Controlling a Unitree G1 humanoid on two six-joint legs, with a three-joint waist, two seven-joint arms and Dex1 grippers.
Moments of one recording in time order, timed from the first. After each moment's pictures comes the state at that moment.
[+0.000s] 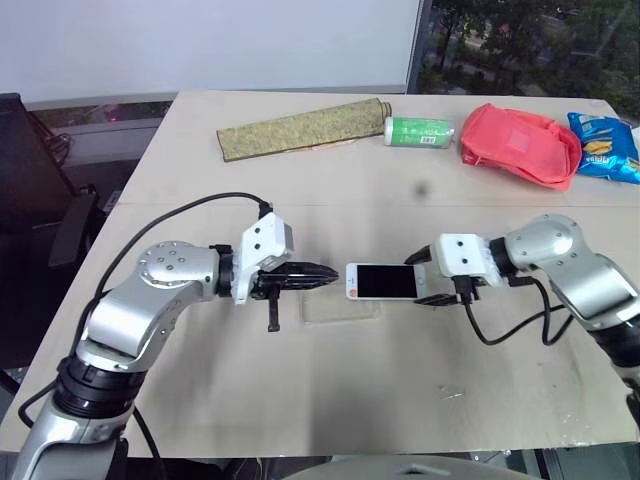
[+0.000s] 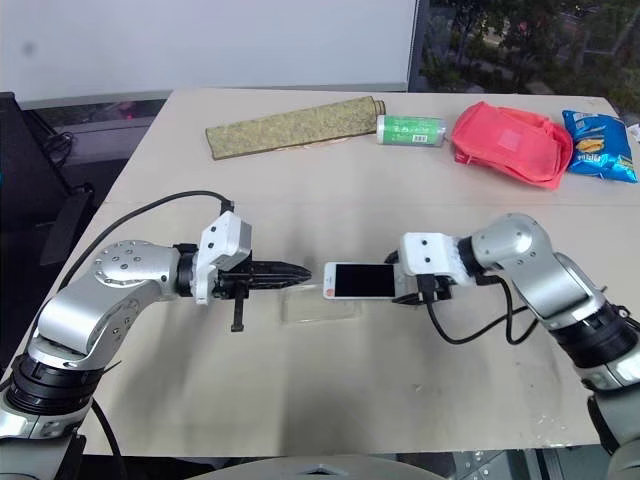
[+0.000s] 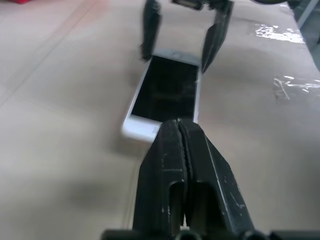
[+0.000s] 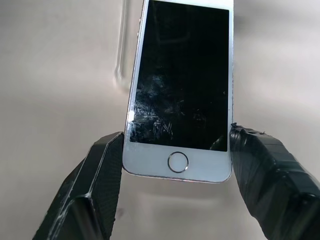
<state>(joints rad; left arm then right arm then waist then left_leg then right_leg) -0.31 0.82 -0.12 -0.42 -0.49 0.57 -1.10 -0.64 -0.78 0.43 -0.17 0.11 0.29 1.28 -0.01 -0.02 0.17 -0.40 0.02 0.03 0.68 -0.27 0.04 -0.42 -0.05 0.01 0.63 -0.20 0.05</state>
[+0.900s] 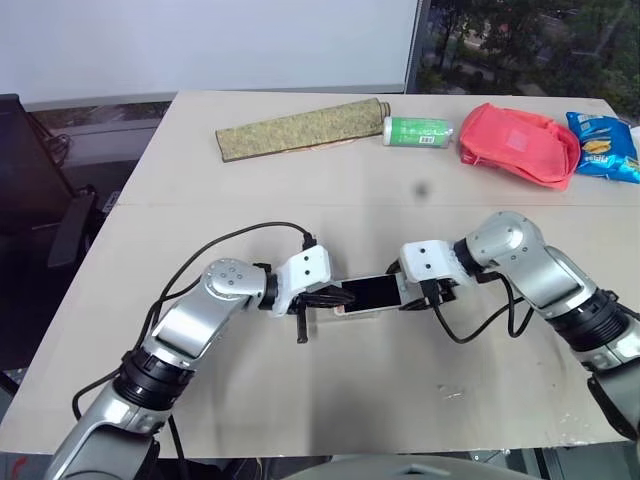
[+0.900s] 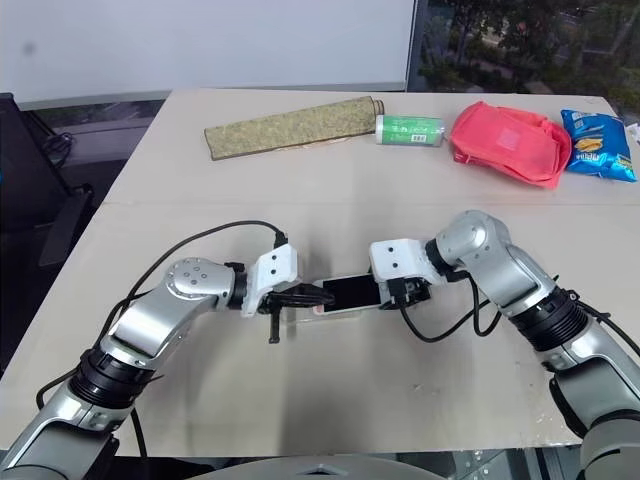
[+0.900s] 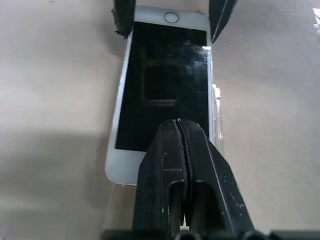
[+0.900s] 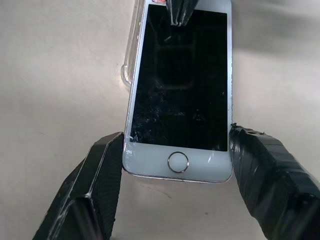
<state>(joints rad) -0.35 0.71 -0.32 -0.27 -0.24 0.50 -1.05 -0.68 -0.67 0.51 -0.10 -0.04 0.35 1.33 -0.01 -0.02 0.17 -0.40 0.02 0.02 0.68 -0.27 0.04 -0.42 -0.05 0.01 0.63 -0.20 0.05</state>
